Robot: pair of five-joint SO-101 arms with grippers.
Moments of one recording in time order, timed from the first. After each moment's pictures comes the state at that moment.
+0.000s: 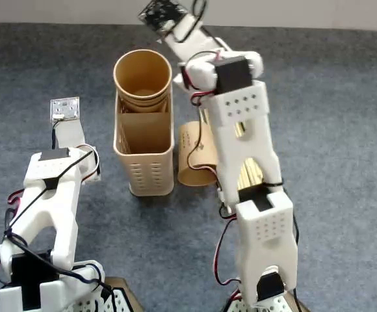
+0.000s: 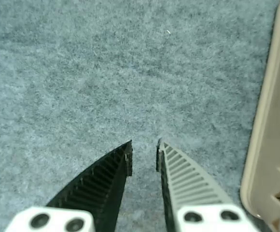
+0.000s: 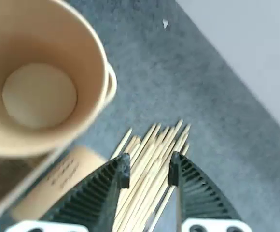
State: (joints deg) left arm -15.9 -13.4 46.5 44.4 7.3; right arm -23.5 30.9 -70.3 93.8 31.7
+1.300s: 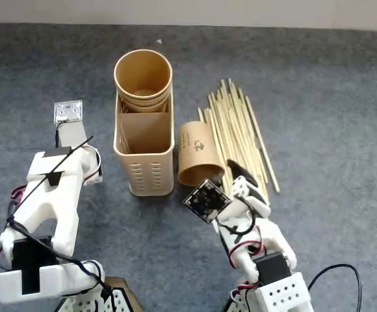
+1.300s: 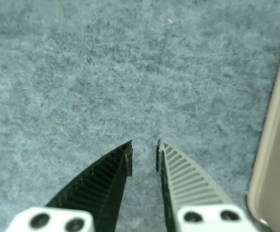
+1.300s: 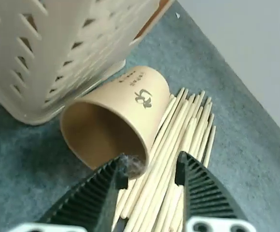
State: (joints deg) left arm -15.8 -7.7 45.3 42.9 7.3; right arm -24.8 -92.0 90.6 34.4 38.2
